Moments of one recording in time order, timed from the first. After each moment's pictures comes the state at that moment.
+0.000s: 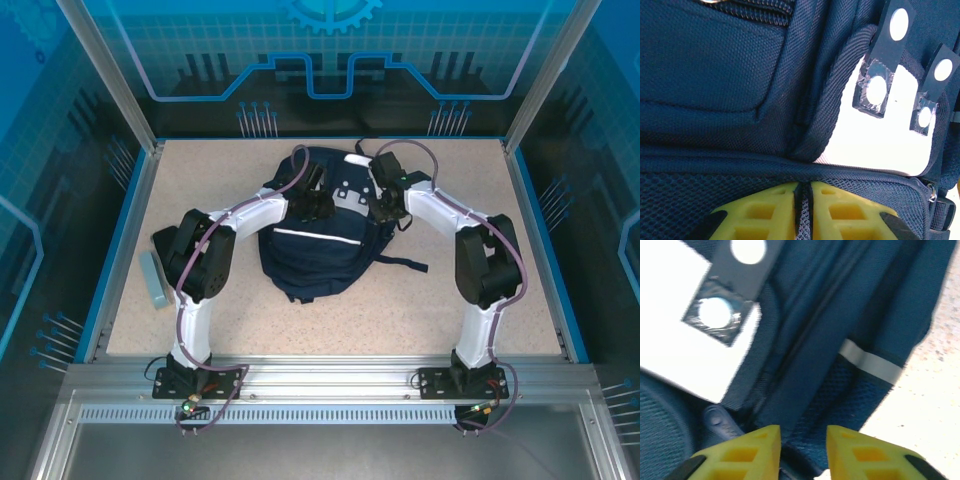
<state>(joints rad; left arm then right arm) -0.48 2.06 1.54 -0.42 0.15 -0.69 0.39 1.91 1.47 -0.72 0.13 0.11</state>
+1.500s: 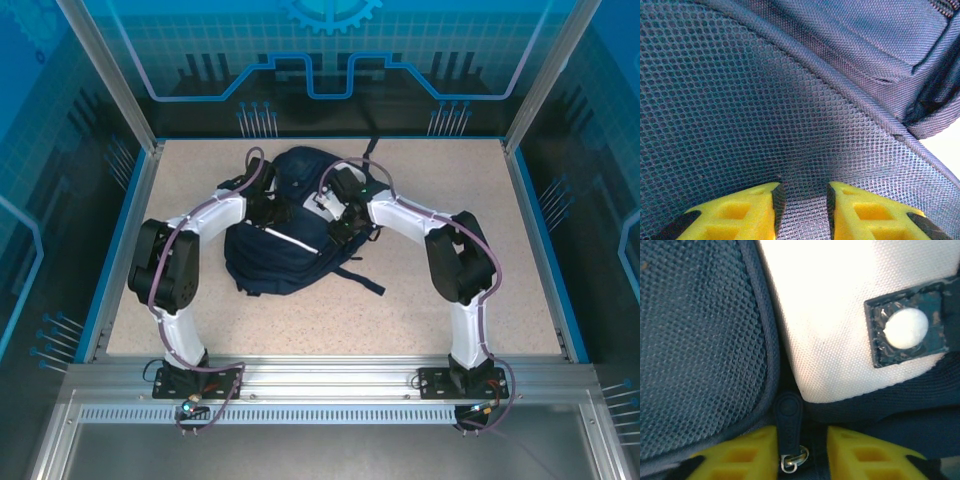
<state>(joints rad) -0.27 1.87 1.34 -0.55 0.12 -0.54 0.59 2.03 1.55 -0.71 0.01 -0.14</state>
